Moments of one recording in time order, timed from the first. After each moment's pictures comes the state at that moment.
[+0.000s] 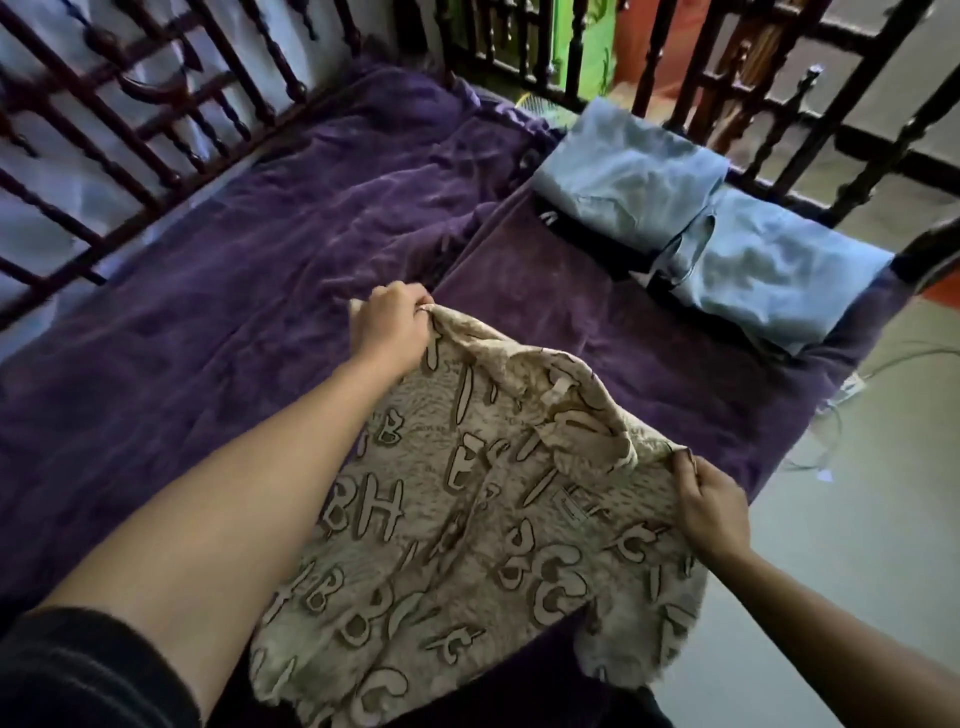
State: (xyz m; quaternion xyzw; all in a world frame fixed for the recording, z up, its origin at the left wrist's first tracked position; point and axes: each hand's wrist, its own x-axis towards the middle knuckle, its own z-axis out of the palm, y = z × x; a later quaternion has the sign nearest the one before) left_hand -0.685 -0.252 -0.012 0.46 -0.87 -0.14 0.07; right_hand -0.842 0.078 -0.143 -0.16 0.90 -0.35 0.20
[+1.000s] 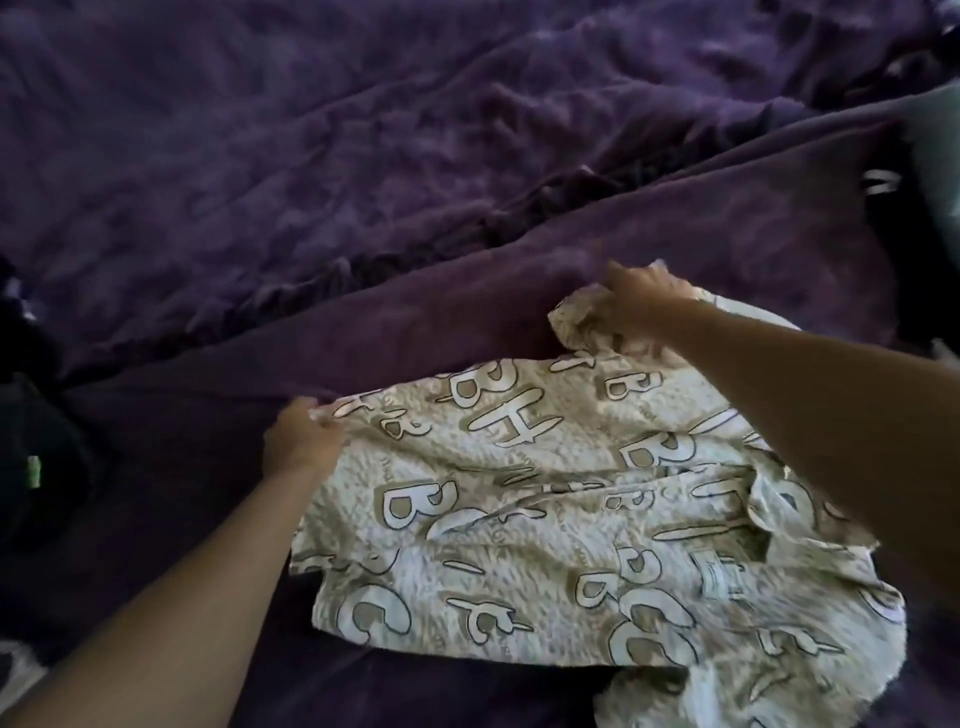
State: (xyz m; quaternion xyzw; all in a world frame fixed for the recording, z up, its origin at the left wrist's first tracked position) left_hand -0.466 -0.190 -0.251 0.87 -0.40 -0.28 -0.02; right_hand -0.831 -0.307 -0.246 -0.66 0.70 0.15 0.21
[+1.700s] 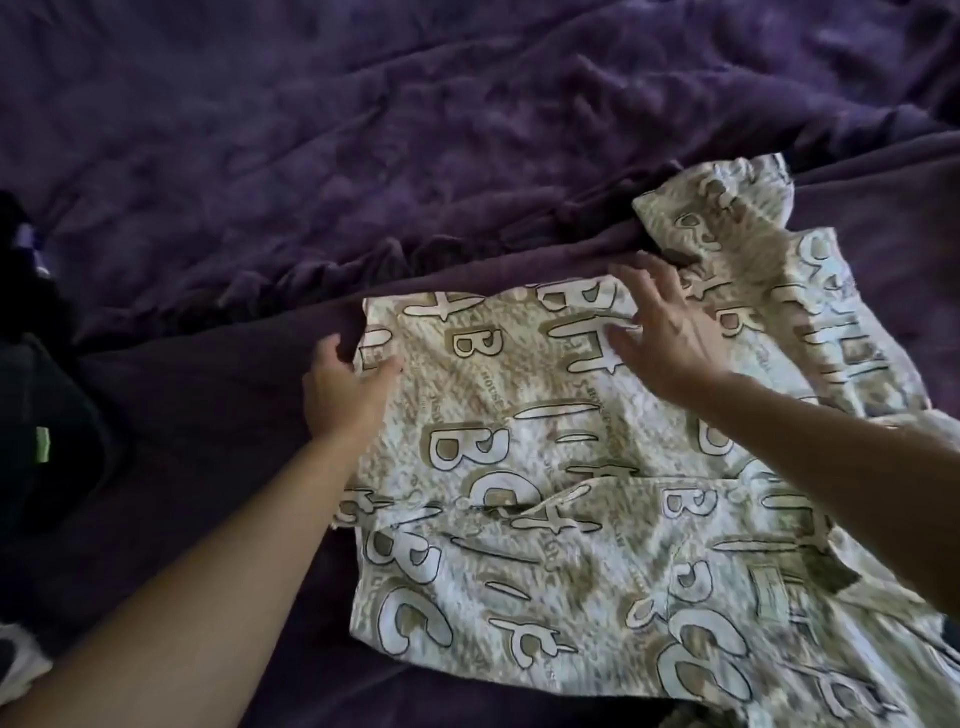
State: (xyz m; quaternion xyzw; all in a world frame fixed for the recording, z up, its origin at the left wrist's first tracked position) left_hand -0.450 -0.230 -0.282 0.87 -0.34 -0.31 0.17; right_hand -0.774 -0.286 -0.263 -0.75 0.64 -0.05 0.16
